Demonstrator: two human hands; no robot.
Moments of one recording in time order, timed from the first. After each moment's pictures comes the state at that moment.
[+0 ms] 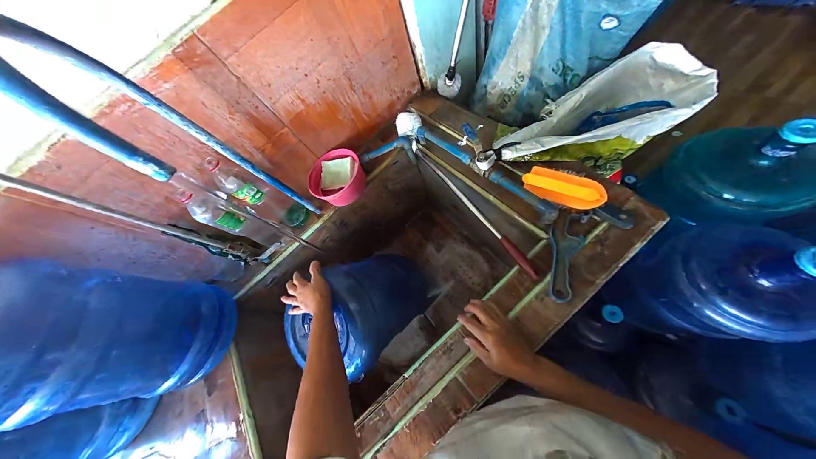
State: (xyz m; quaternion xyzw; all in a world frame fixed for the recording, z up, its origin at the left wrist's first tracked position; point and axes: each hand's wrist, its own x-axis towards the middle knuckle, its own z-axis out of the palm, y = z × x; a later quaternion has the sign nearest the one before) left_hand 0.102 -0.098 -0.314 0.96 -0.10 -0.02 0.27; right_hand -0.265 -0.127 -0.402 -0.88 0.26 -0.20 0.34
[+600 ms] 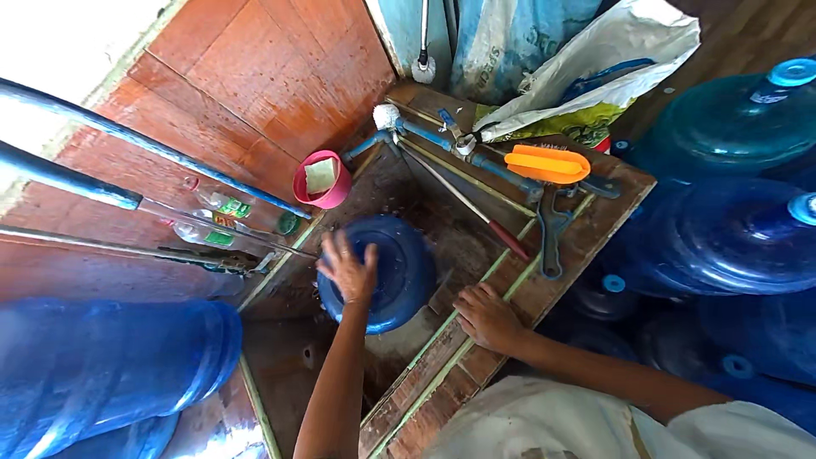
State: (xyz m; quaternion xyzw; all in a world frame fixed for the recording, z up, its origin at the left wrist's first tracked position) left_hand 0.037 -0.133 -0.322 0.86 -0.48 0.07 0.16; right_hand -0.253 -0.135 -0.391 -0.91 0.28 -0.12 0.29
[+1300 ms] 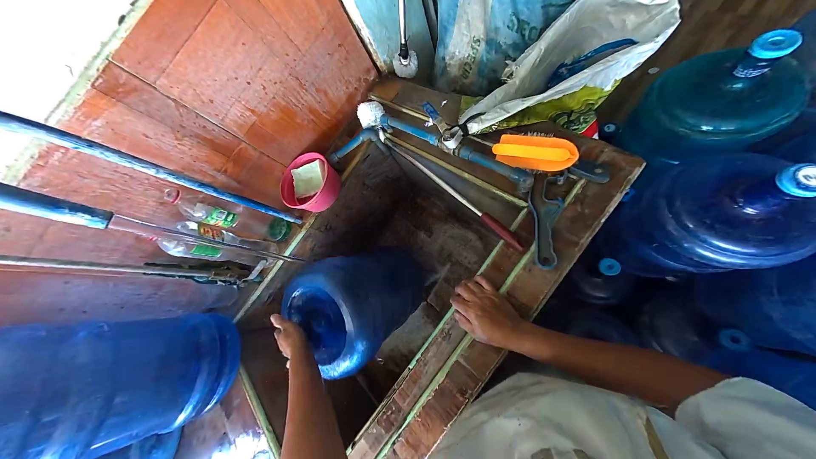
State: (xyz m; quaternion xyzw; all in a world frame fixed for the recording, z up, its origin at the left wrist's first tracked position) left_hand 0.127 -0.029 -0.319 0.97 -0.01 -0.06 0.23; right_hand -0.252 -0.136 -0.388 -0.90 0.28 -0.08 0.31
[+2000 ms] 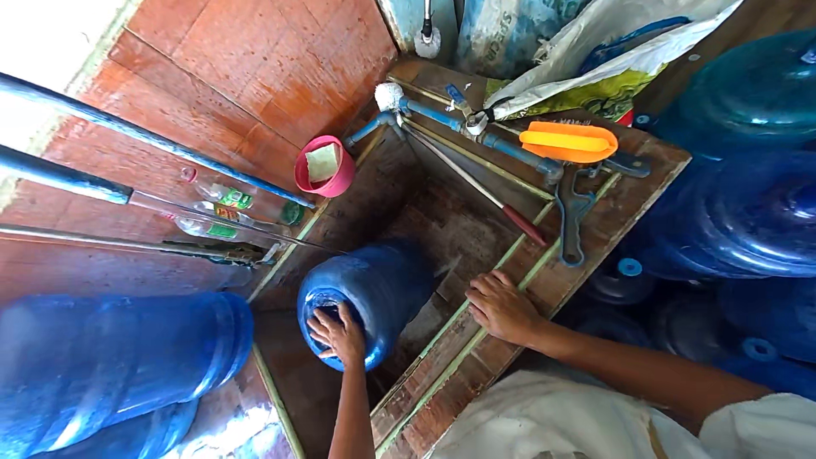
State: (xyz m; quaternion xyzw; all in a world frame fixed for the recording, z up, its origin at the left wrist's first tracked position) left_hand 0.048 -0.001 -0.354 0.96 -0.20 0.00 0.19; right_hand -0.250 -0.132 -0.397 -0.91 0.29 -0.15 0.26
